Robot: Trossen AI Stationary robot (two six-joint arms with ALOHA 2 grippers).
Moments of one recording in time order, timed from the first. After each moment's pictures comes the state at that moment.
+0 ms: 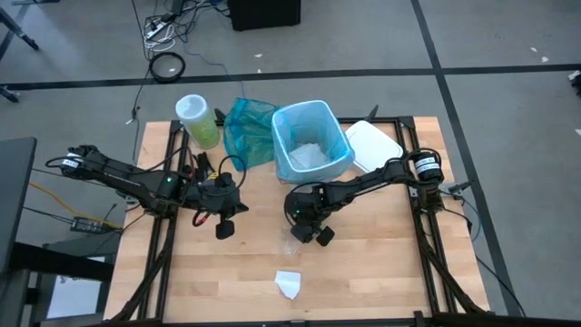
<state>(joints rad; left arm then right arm) -0.27 1.04 0.81 -0.52 -0.24 -0.32 0.11 1.98 1.27 -0.31 -0.03 0.42</state>
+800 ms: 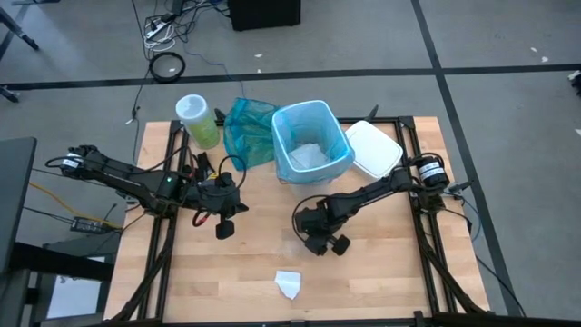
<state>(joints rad) -0.27 1.04 0.81 -0.52 -0.24 -0.32 0.23 1.96 1.27 -0.69 -0.08 0.55</state>
